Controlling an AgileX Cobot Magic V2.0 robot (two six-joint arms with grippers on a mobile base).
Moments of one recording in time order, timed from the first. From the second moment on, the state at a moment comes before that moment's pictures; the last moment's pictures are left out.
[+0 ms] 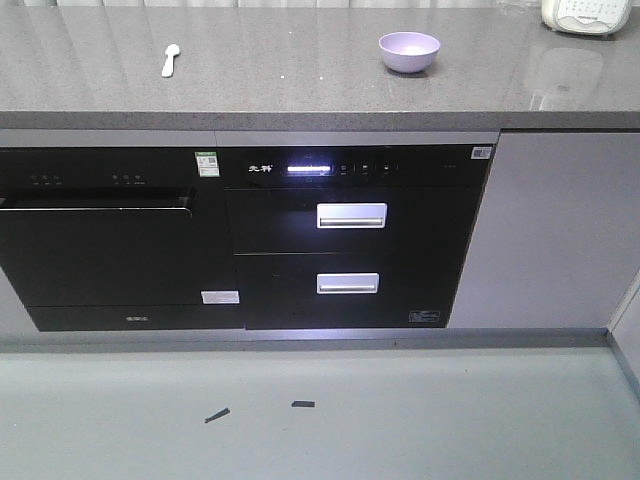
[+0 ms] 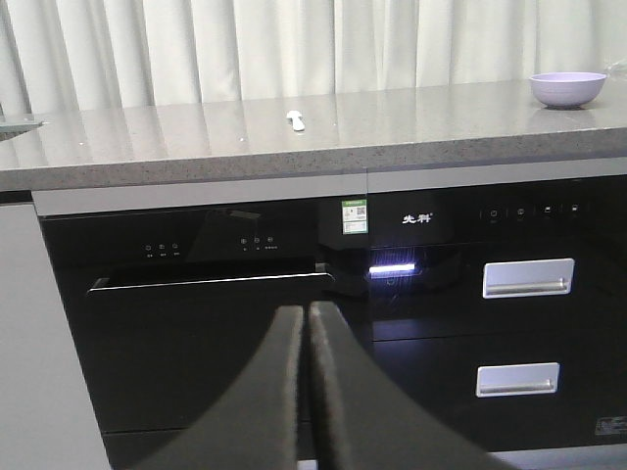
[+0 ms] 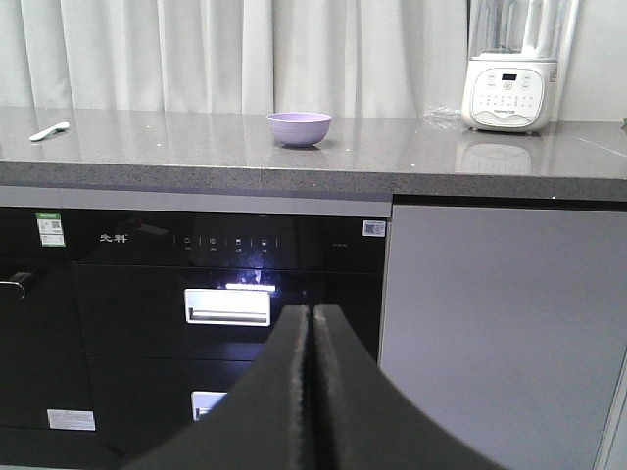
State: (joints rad) left arm 0.02 -0.01 0.03 0.13 0.13 -0.14; right arm 0.02 -0.01 0.03 -0.03 0.07 0.00
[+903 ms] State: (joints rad) left arm 0.02 -0.01 0.03 0.13 0.13 -0.14; right arm 0.02 -0.01 0.03 -0.03 0.07 0.00
